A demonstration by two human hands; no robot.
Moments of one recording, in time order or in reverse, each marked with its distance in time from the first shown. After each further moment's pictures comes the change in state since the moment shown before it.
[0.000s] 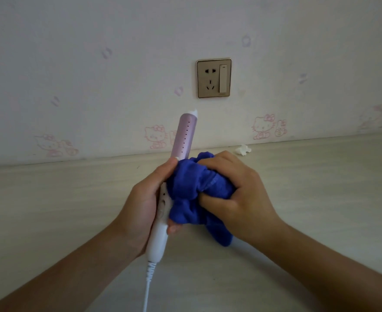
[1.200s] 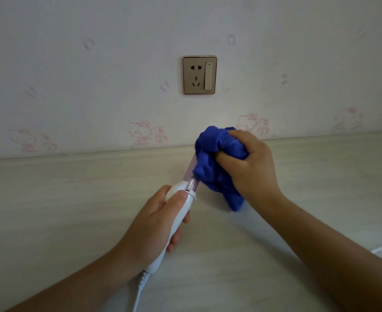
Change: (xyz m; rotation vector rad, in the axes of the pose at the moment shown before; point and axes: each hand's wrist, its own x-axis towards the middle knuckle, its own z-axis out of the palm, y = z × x) left_hand 0.008 -0.049 -0.010 0.504 0.217 -0.019; right_hand 0.024 0.029 -0.029 -0.019 0.235 0.282
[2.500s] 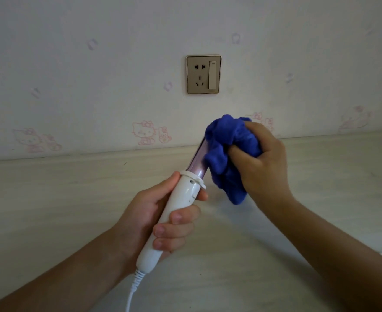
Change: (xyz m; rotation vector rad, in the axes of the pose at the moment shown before) left_hand -0.004 0.018 -0.019 -0.899 -0.806 -0.356; right_hand -0.008 -0.004 -0.005 0.054 0.096 -0.080
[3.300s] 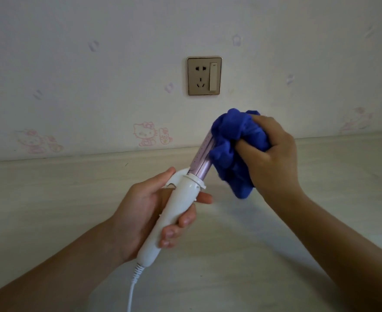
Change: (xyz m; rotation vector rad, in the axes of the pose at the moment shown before) left_hand -0.002 0.013 0.002 0.419 0.204 -0.019; right_hand 0.011 -0.003 -0.013 -0.032 0.043 -0.049
